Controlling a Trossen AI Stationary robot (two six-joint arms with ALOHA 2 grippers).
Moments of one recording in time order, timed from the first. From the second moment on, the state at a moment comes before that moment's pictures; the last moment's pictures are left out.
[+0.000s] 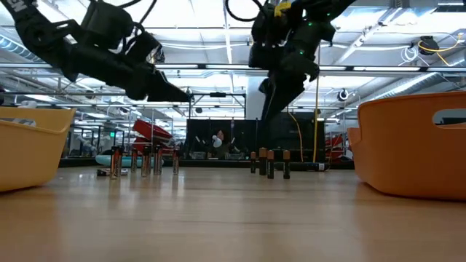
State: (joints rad) left arm 0.23 1.22 0.33 0.64 -0.03 0.33; right arm -0.23 1.74 1.29 -0.64 -0.14 -0.34
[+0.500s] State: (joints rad) left arm 0.23 1.29 0.33 0.73 0.01 0.32; right arm -0.22 1.83 1.29 -0.56 -0.16 -0.41
